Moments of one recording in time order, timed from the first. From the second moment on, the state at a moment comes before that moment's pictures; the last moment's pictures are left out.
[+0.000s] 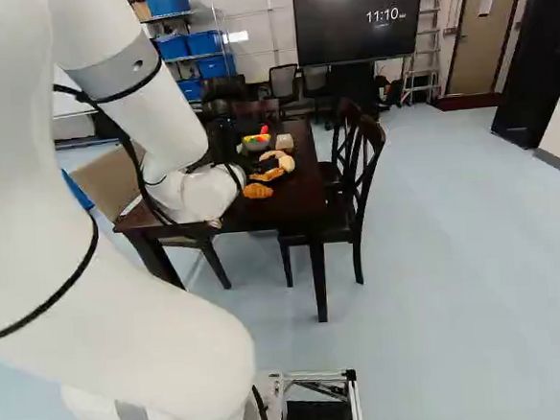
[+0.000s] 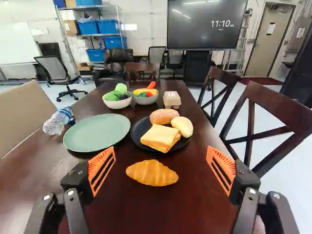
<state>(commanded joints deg) 0.8 5.1 -24.1 0.0 48.0 0.0</state>
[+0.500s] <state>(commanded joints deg) 2.3 0.5 -32.0 0.0 40.3 0.0</state>
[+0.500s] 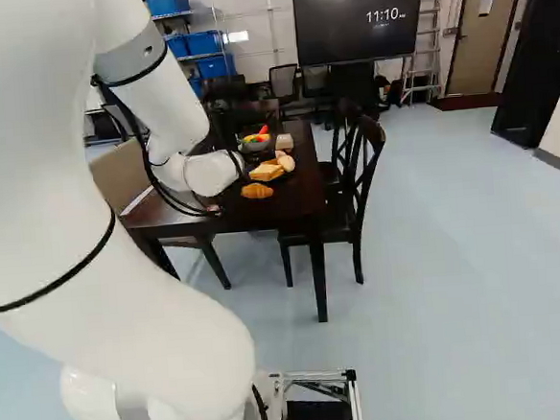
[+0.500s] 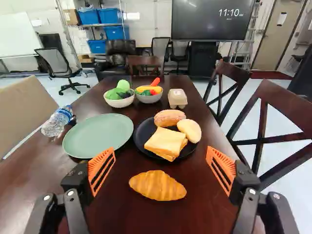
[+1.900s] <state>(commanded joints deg) 3.9 -6.7 -49.1 0.0 10.6 0.0</state>
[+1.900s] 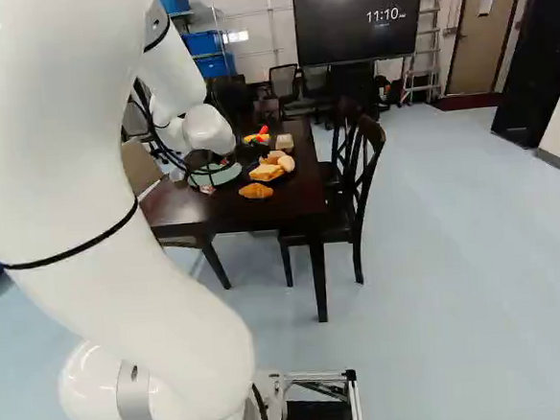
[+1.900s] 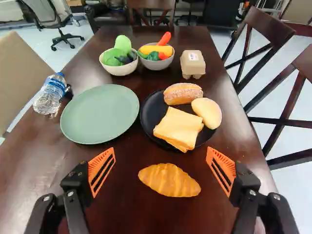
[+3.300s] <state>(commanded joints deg) 2.9 -15.0 -60.6 1.0 -12.9 0.0</state>
